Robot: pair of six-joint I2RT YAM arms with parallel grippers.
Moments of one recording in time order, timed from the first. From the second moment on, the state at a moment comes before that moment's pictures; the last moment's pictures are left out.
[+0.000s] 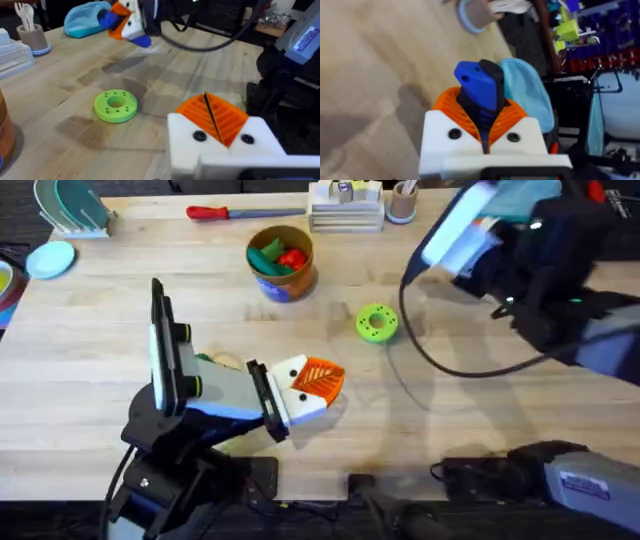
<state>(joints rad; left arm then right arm) -0.38 0.01 0.01 -0.06 0.80 -0.11 0.18 1.28 0.58 0.27 0.14 -1.01</state>
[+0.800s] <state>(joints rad) -0.38 0.01 0.01 -0.06 0.80 -0.11 0.26 1.52 0.63 0.15 0.21 -1.25</state>
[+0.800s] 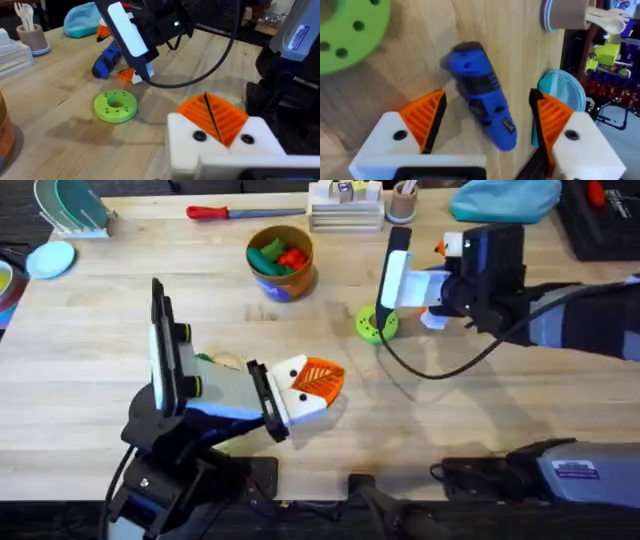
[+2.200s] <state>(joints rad) -0.38 0.09 0.47 -0.66 0.35 -0.33 0.38 1.07 0.60 -0.04 0.03 -0.18</state>
